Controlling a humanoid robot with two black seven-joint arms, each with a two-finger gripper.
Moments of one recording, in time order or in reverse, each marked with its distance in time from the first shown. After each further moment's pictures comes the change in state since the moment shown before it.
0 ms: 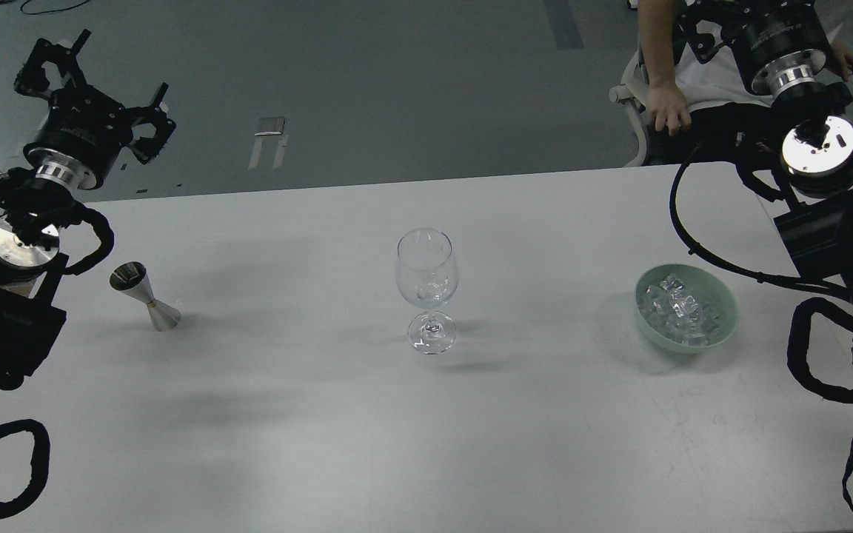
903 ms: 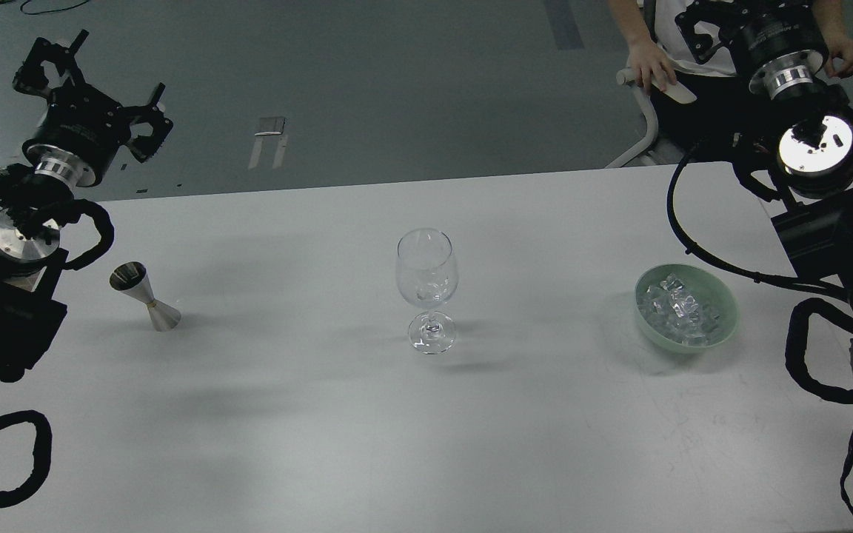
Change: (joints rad) left arm -0.034 -0.007 0.021 0.055 0.001 0.007 -0.003; right arm -0.001 -0.002 -0.003 0.003 0.001 -0.011 0.002
